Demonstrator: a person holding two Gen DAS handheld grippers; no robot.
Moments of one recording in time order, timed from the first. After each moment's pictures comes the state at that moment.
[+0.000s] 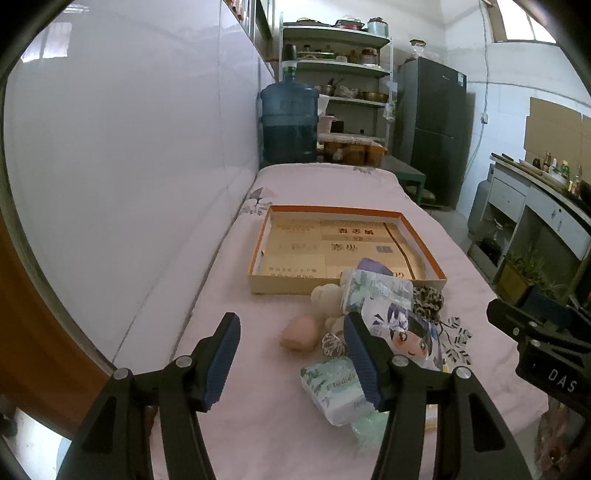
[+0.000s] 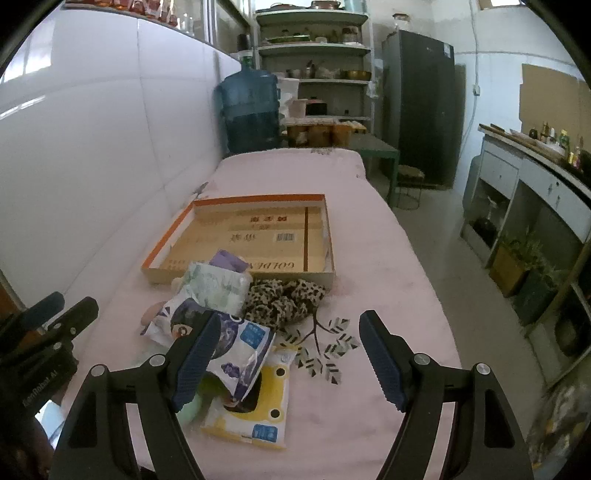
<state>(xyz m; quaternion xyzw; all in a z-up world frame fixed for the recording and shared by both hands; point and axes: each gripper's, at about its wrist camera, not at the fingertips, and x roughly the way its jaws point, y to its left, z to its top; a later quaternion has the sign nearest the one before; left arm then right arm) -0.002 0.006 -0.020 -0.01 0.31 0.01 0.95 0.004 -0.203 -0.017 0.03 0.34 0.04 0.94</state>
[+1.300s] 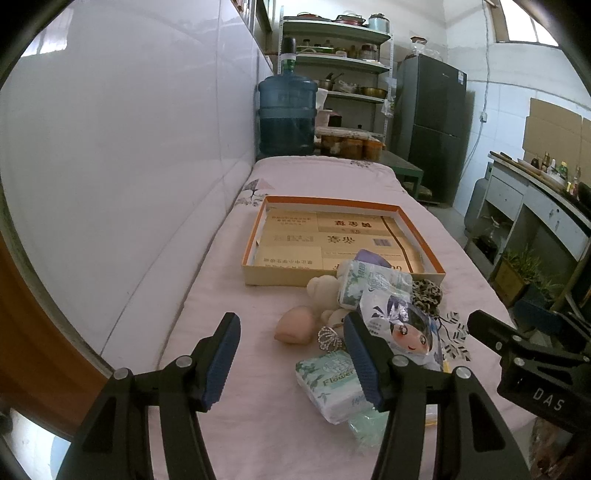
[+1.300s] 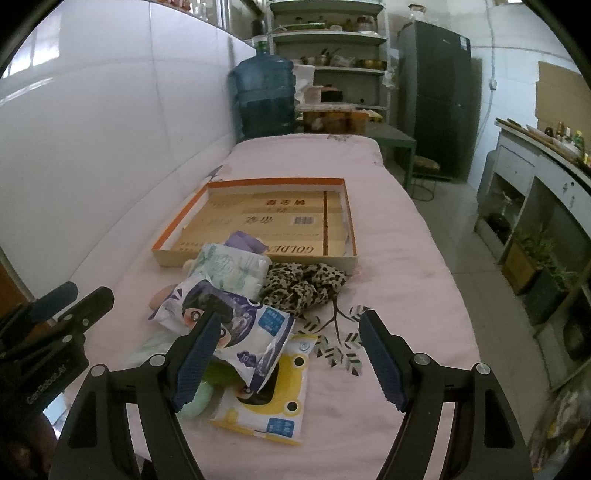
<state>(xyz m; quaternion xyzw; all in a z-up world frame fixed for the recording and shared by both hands) -0.001 0.004 -0.028 -0.01 0.32 0.01 0.95 0.012 -0.188 -0.030 0.02 0.36 0.07 0.93</state>
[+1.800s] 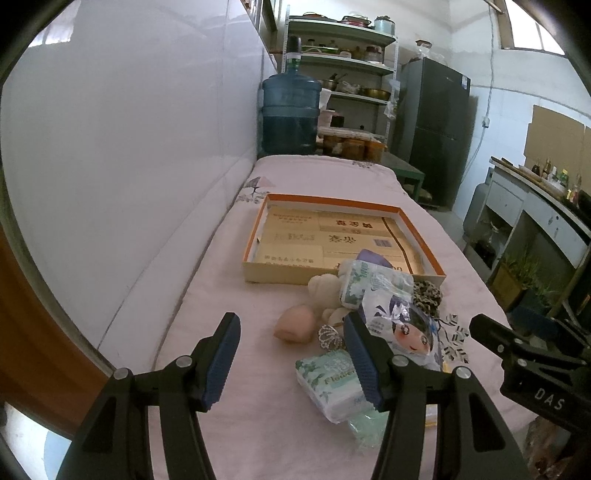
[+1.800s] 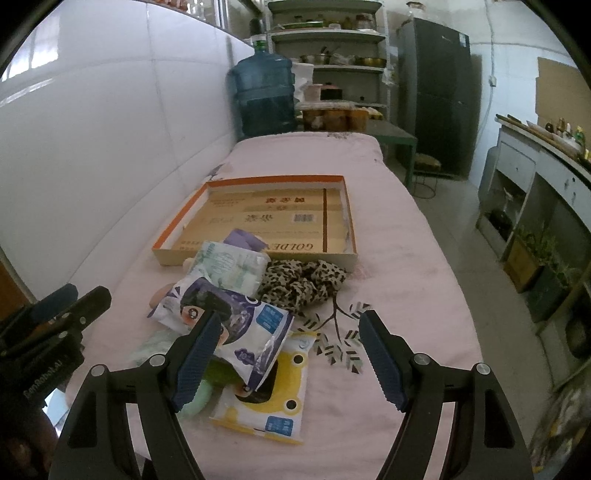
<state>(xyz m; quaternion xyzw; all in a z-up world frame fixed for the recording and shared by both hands) 0.000 0.005 -0.031 -0.03 0.32 0.01 0.95 0.012 -0.190 -0.031 0.02 0.36 0.07 0.93</state>
